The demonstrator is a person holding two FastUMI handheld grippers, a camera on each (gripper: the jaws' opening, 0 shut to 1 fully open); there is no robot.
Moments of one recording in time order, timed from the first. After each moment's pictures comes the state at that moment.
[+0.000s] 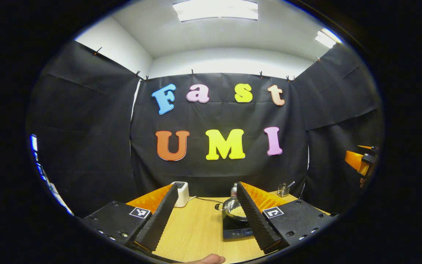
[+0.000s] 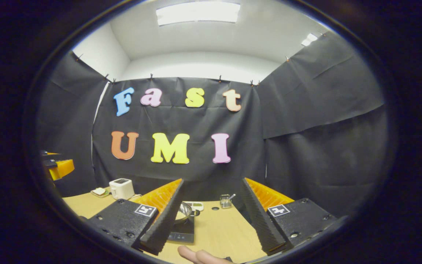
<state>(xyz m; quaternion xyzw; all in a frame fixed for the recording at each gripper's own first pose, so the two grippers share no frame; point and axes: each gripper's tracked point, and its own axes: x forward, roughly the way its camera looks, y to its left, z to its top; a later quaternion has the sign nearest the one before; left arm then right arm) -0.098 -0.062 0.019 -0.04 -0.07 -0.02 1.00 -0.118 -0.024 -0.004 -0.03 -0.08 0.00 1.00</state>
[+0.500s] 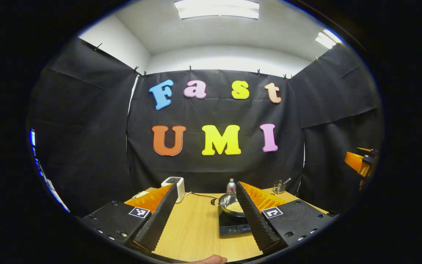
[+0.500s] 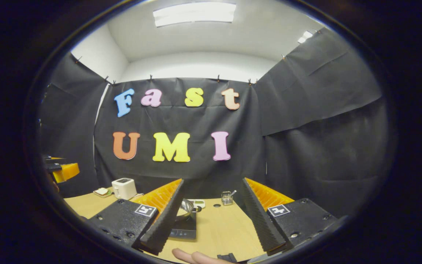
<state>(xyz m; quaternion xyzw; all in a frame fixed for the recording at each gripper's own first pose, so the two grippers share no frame) -0.101 -0.069 0.001 -0.04 -0.05 -0.04 1.00 -0.121 -0.029 -0.029 -0.01 -0.07 0.00 1.00</state>
